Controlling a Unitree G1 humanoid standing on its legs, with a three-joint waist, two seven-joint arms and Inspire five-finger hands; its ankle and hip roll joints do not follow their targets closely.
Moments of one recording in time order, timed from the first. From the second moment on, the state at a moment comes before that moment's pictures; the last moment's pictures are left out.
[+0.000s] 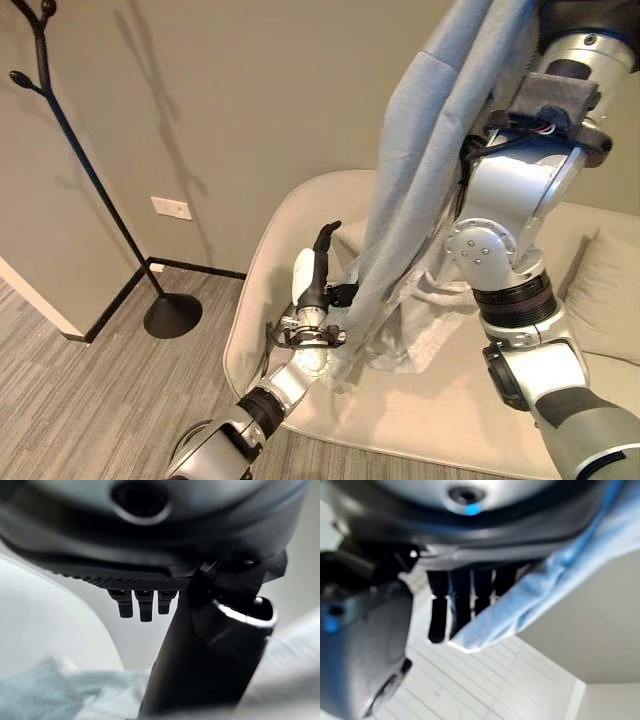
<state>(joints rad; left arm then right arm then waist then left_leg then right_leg) -0.56 0.03 -0.69 0.71 0.04 -0.27 0.73 -1.05 -0.30 0.27 -0.11 0.84 -0.69 -0.58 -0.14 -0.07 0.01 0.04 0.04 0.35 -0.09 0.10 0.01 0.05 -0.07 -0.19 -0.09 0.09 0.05</state>
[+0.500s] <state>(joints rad) -0.51 -0.04 -0.81 0.57 -0.39 -0.27 0.43 -1.05 -0.27 0.20 -0.12 0.80 -0.67 -0.61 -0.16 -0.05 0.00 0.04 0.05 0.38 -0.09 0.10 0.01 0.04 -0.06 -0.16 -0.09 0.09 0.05</state>
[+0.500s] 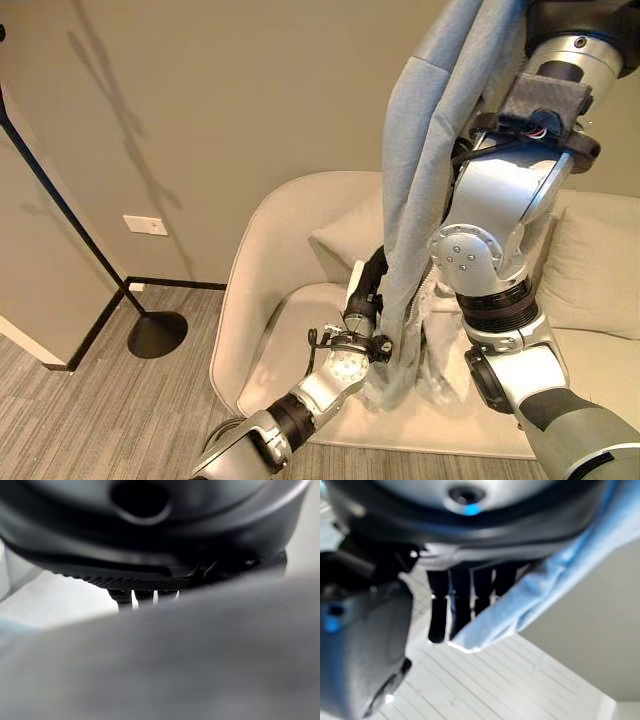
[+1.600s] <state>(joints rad) -0.24 0.27 0.05 -0.20 -0.23 -0.23 0.57 -0.39 -0.43 0.12 -0.28 0.88 -0.51 -0.30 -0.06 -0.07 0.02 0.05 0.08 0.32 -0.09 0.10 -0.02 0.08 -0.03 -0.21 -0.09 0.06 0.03</state>
